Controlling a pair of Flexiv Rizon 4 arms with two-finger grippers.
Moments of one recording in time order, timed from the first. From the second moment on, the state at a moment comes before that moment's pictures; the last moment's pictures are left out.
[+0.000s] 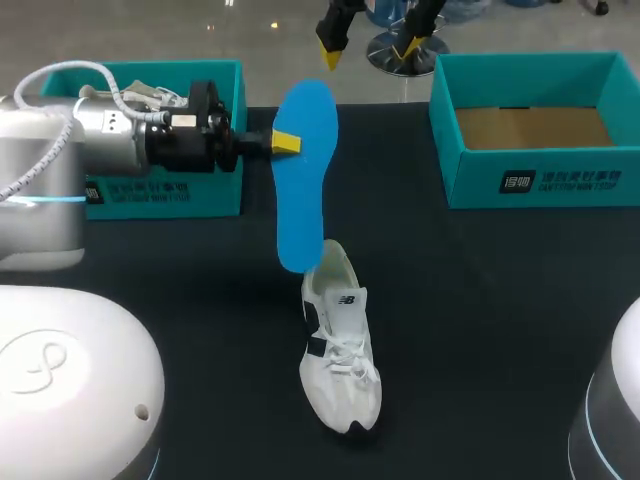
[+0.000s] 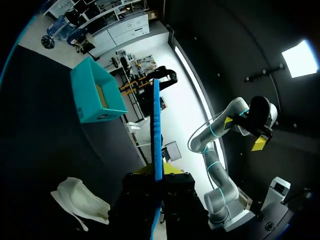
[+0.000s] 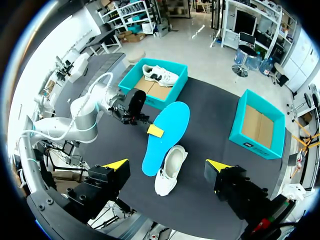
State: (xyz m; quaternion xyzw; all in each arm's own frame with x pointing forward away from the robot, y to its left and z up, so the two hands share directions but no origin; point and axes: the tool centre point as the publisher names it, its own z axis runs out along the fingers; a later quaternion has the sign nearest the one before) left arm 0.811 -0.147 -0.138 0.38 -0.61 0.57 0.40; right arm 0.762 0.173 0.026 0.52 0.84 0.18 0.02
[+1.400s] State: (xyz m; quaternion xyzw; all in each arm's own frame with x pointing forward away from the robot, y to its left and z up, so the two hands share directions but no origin) left arm 0.860 -0.146 -0.147 0.44 -0.53 0.59 0.42; right arm 0.762 0.173 0.026 0.52 0.84 0.18 0.02
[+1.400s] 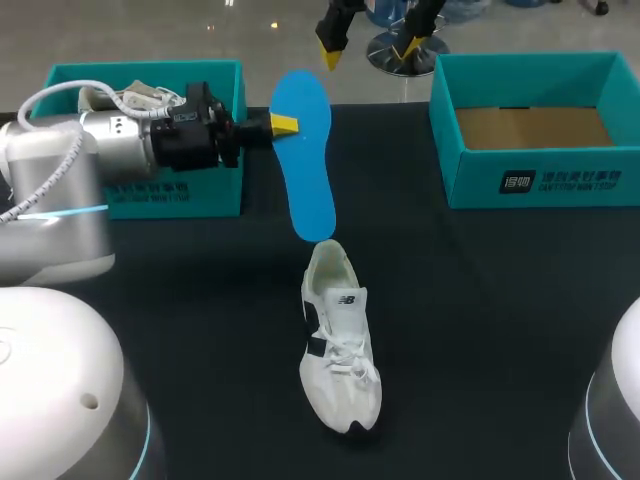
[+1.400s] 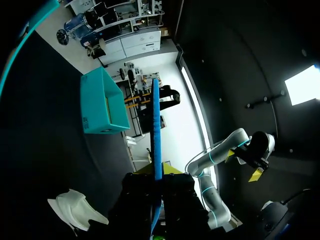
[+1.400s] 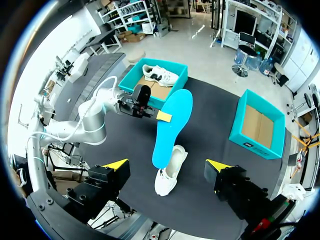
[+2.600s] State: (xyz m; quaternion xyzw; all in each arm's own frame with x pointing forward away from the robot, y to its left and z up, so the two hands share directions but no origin) left arm 0.848 -0.132 -0.090 0.02 -0.71 0.70 0.12; right arm 0.762 0.173 0.026 0.52 0.84 0.18 0.02
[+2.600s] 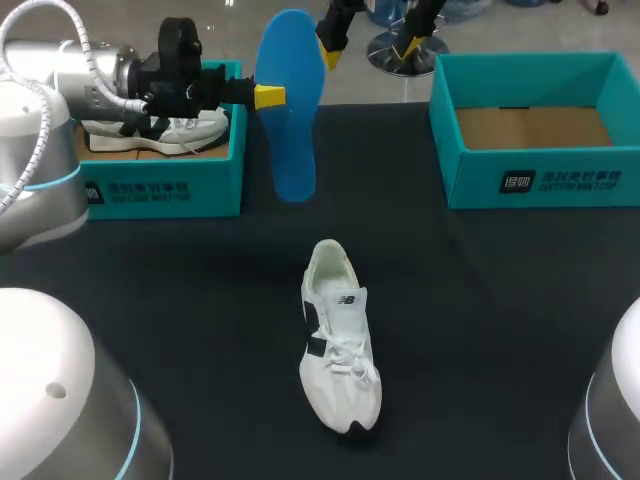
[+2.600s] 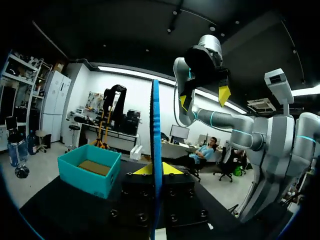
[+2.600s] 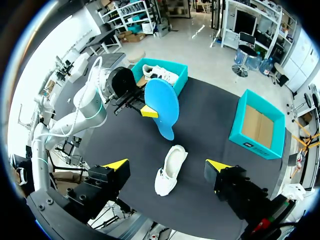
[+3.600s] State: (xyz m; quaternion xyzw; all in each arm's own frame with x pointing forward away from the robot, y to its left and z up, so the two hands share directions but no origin) left arm 0.824 -0.139 -0.088 -0.16 -0.72 0.67 -0.04; right arm 0.762 0.173 0.026 0.52 0.84 0.18 0.02
